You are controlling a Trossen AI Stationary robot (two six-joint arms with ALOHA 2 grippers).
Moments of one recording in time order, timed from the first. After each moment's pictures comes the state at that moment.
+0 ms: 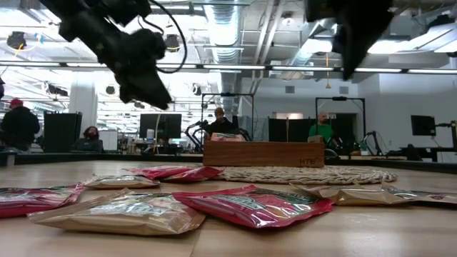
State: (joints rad) left arm 0.13 1.14 0.60 -0.13 -0.08 -0.35; right arm 0.25 1.49 1.24 -1.05 0.05 0.44
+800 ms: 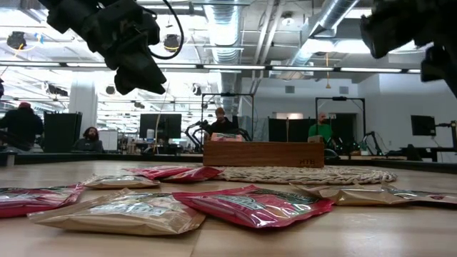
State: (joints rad) left arm 0.05 1.06 0.60 -0.14 -0.01 -0.40; right arm 0.49 1.49 1.00 -0.86 -0.17 1.10
